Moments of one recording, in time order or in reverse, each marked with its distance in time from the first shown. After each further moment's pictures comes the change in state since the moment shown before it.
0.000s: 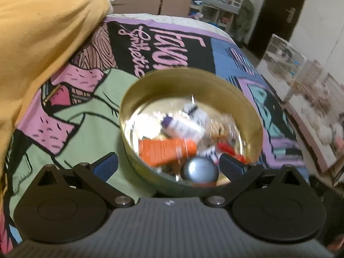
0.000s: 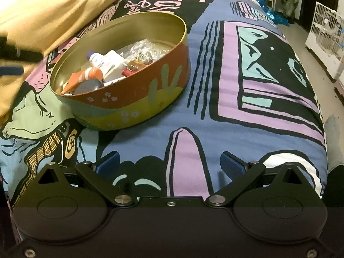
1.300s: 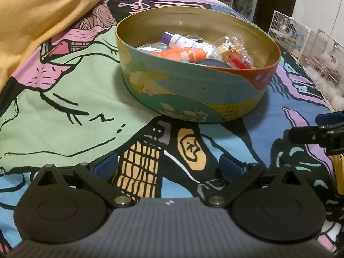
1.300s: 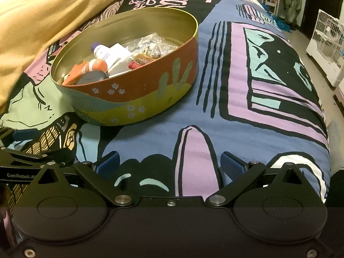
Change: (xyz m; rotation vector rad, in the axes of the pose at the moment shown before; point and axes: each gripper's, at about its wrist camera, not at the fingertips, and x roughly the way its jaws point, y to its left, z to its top) left arm 0.049 -0.003 -0.119 0.069 0.029 0.079; right arm 0.012 0.016 -0.006 -0.043 -0.005 -0.022
